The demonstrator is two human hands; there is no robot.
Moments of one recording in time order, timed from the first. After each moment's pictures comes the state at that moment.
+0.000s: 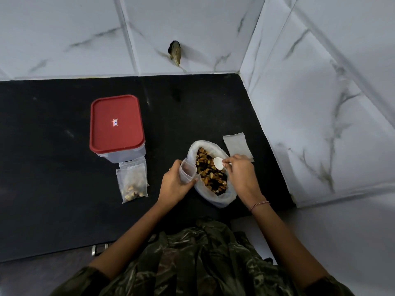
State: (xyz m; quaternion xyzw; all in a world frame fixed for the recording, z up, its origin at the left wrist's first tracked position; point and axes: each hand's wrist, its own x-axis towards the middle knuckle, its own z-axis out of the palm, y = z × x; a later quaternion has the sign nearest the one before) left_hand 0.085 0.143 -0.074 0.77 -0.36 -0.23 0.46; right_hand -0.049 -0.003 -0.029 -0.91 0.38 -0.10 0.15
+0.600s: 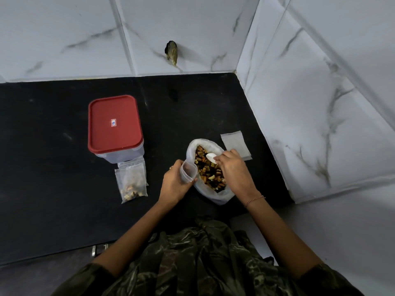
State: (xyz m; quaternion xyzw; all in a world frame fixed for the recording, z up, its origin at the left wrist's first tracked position) left_hand 0.085 0.140 -0.082 0.78 -0.37 -0.23 0.45; right_hand -0.045 0.000 -0.033 -0.95 0.28 -0.09 0.09
